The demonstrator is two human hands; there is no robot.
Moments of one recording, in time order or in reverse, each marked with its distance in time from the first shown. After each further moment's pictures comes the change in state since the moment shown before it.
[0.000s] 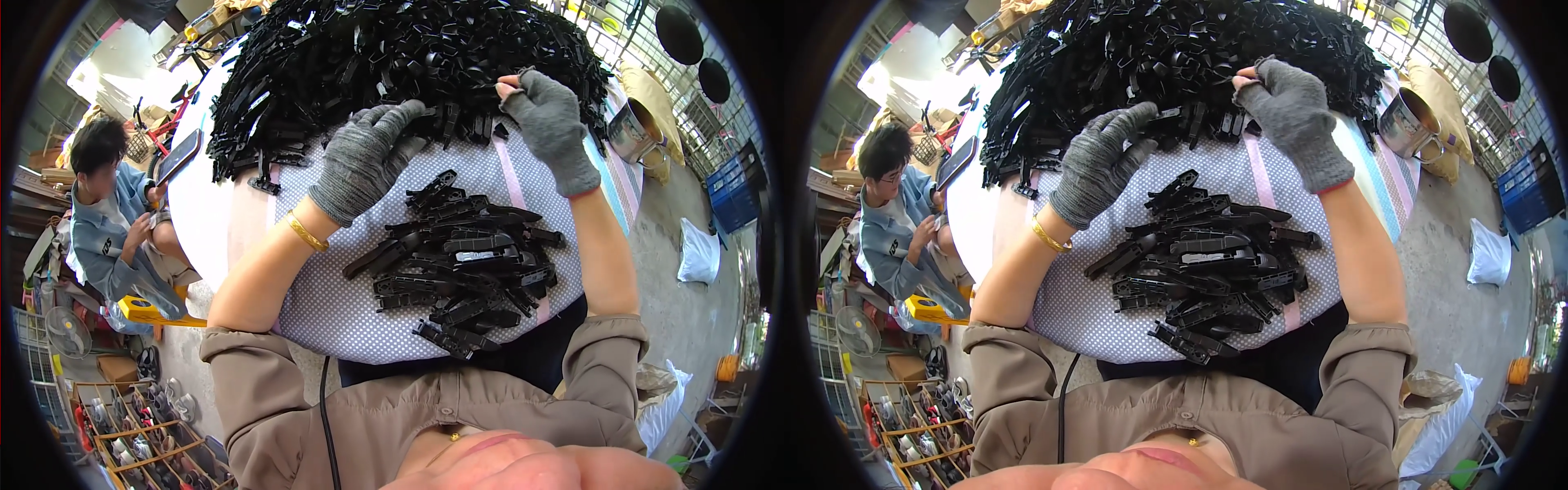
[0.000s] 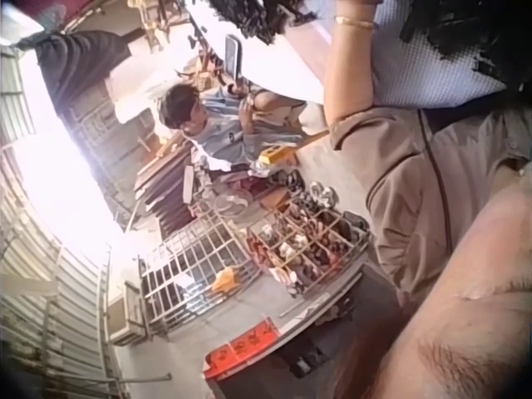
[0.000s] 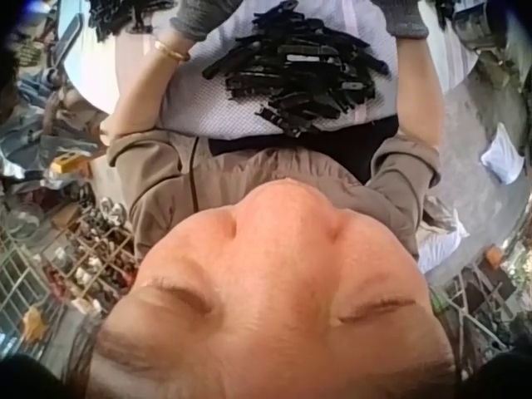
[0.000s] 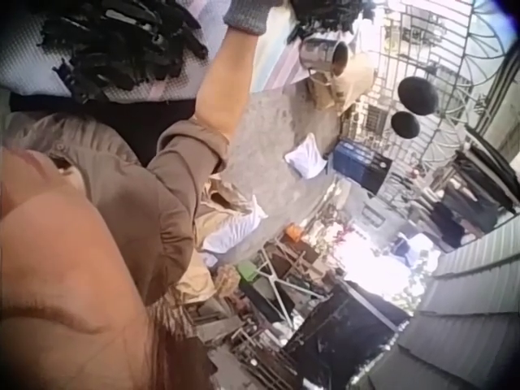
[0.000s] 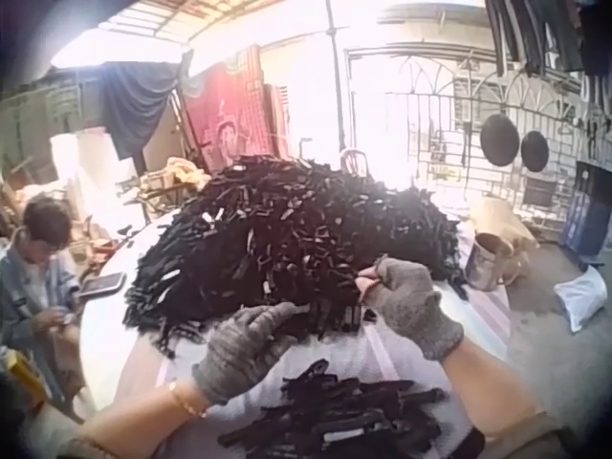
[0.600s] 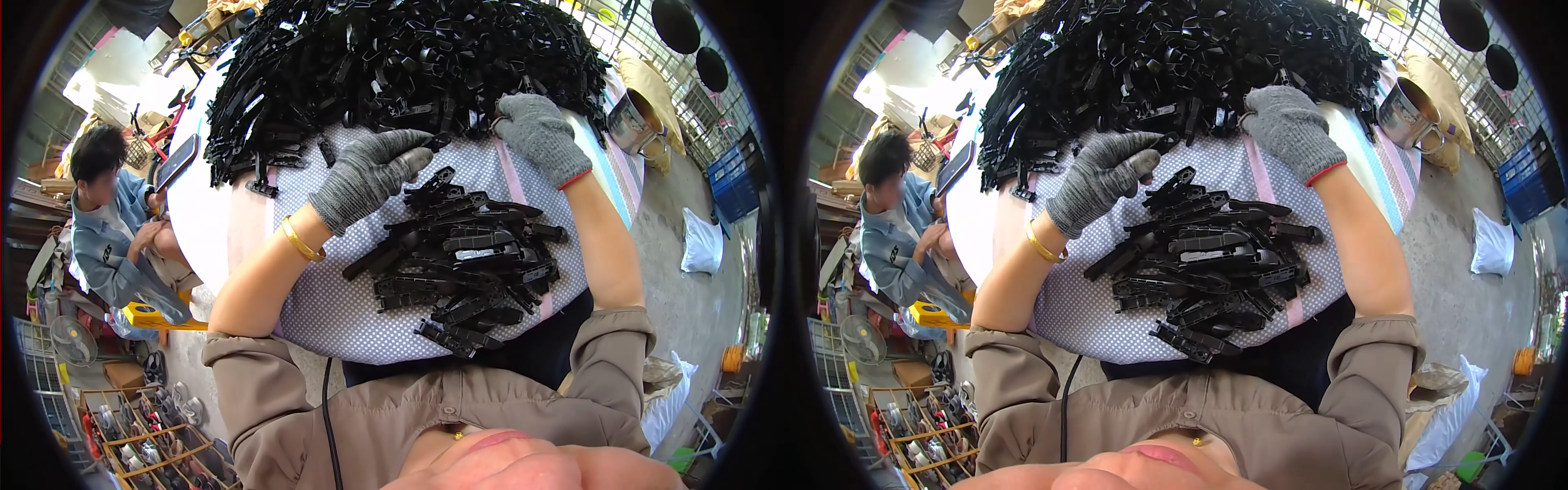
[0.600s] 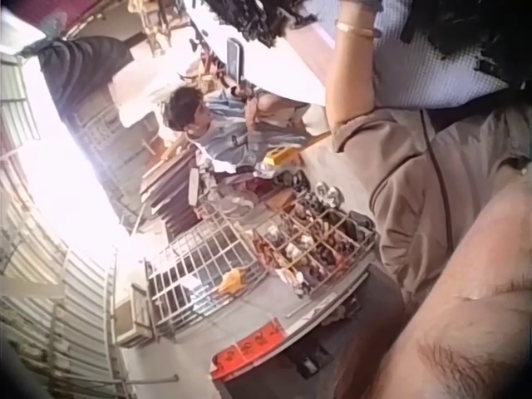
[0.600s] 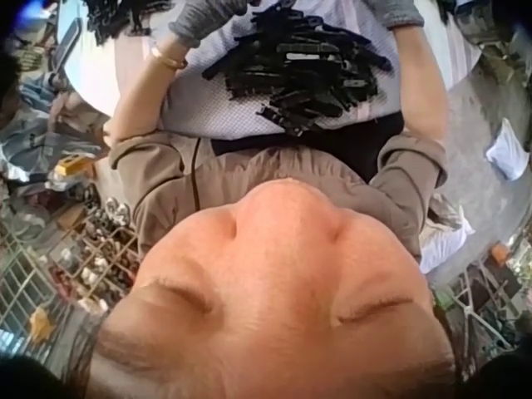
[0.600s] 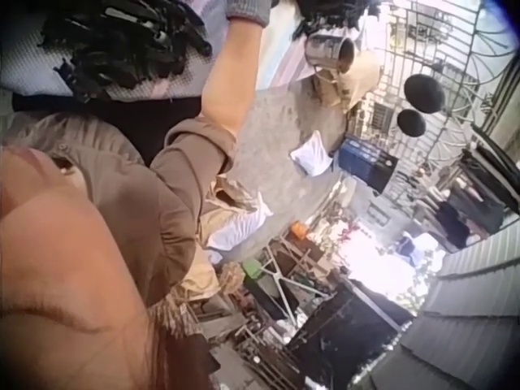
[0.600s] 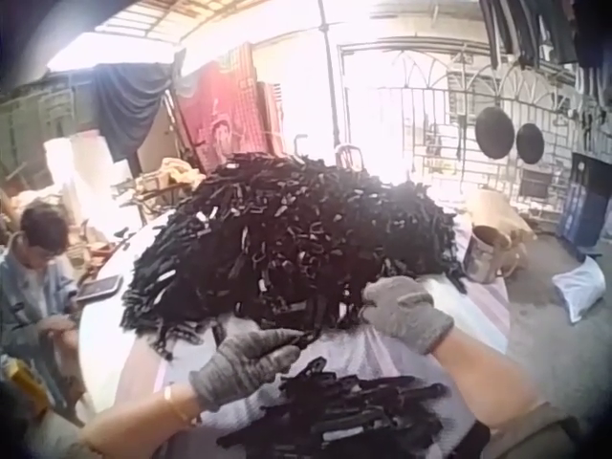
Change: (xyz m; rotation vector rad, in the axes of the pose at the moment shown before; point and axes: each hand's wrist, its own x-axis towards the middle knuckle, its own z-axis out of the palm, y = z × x) left_hand -0.005 0.005 0.000 -0.810 -0.352 -0.551; right_hand 0.001 0.010 -0.006 -1.003 -0.471 0.159
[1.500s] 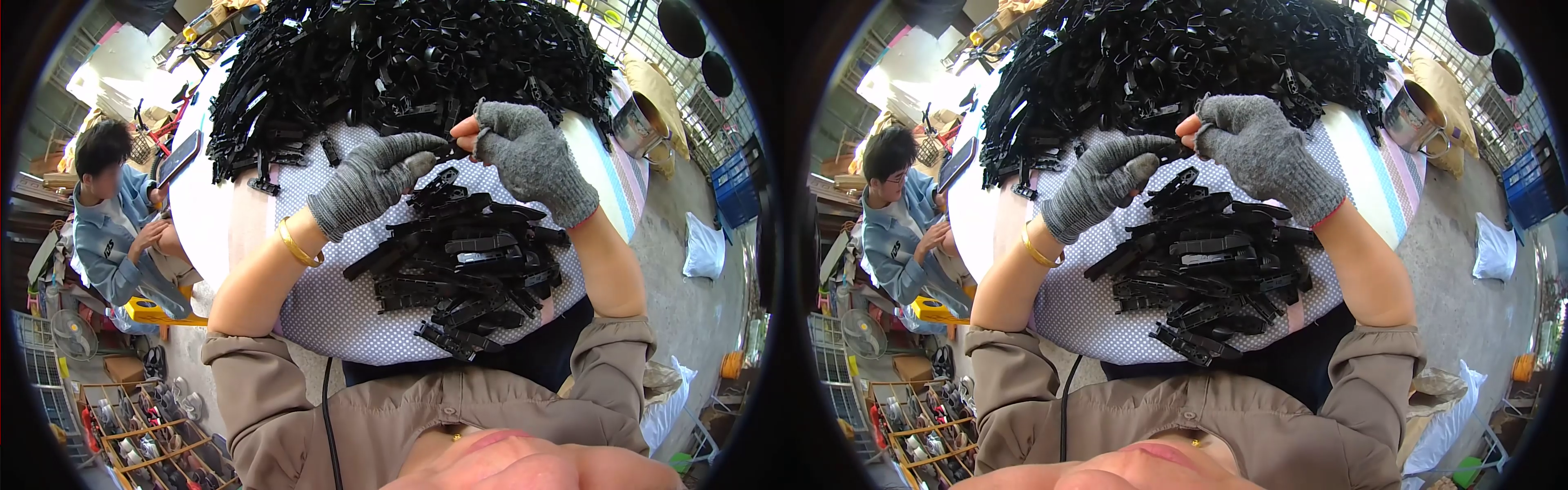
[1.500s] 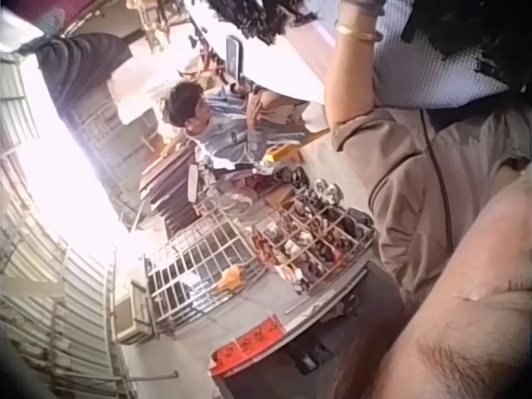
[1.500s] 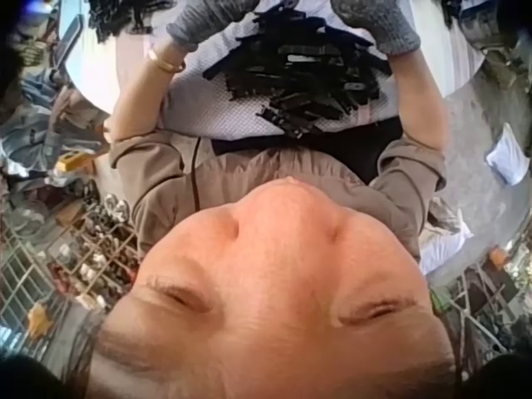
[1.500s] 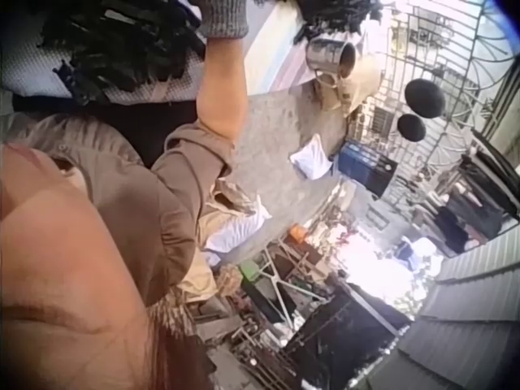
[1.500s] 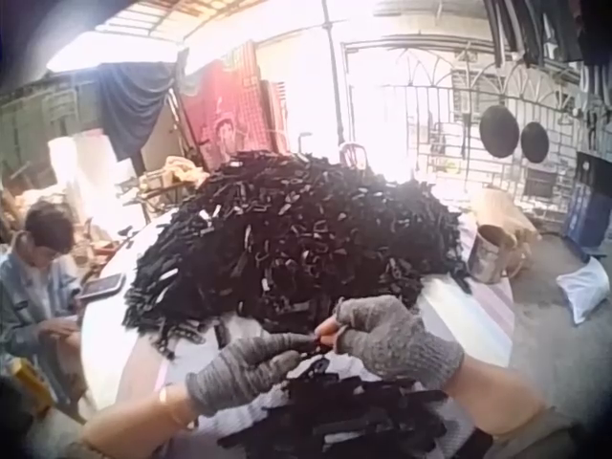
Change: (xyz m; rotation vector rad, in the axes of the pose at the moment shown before) left_hand -0.006 0.011 0.000 -0.040 -0.095 0.034; right_hand -0.040 -0.051 -0.024 1.096 -0.036 -0.157
